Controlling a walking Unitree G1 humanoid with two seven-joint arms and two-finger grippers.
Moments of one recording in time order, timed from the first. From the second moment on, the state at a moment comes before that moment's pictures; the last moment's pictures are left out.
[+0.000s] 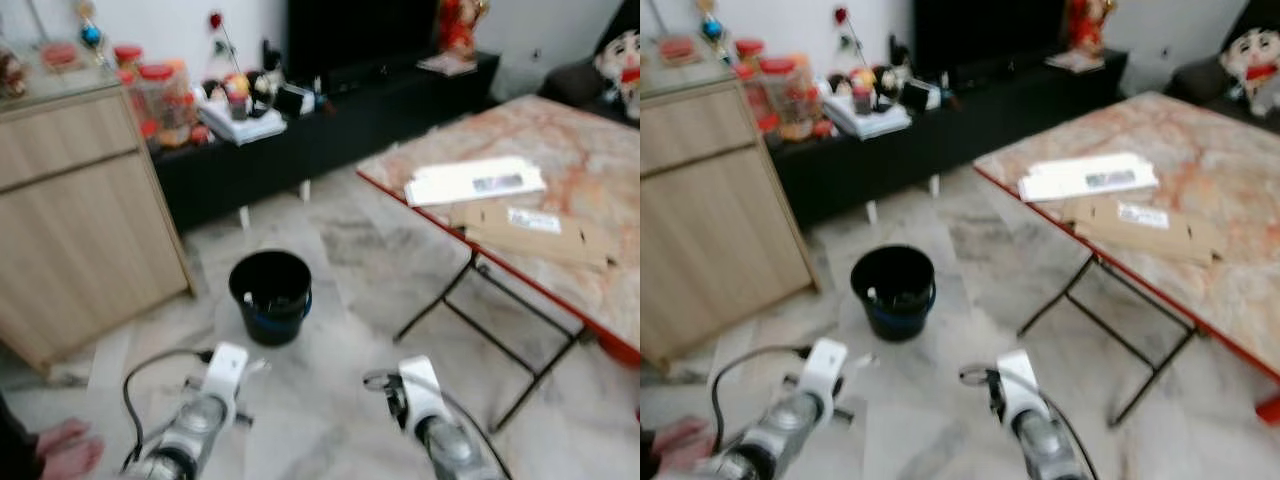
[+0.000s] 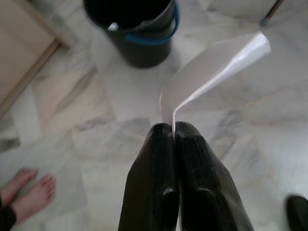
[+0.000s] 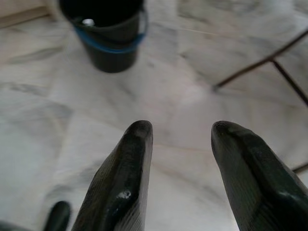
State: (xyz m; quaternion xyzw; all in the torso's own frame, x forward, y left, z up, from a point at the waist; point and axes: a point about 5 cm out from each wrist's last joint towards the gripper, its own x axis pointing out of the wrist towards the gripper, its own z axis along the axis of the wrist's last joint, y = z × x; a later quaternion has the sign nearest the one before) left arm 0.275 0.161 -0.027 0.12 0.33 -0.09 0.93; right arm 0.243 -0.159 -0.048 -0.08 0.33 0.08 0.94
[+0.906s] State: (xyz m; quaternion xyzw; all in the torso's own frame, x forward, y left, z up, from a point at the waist) left arm 0.256 0.197 -0.037 0.12 0.35 -0.03 0.93; right arm 0.228 -0.175 -0.058 -0.13 0.37 0.06 0.92
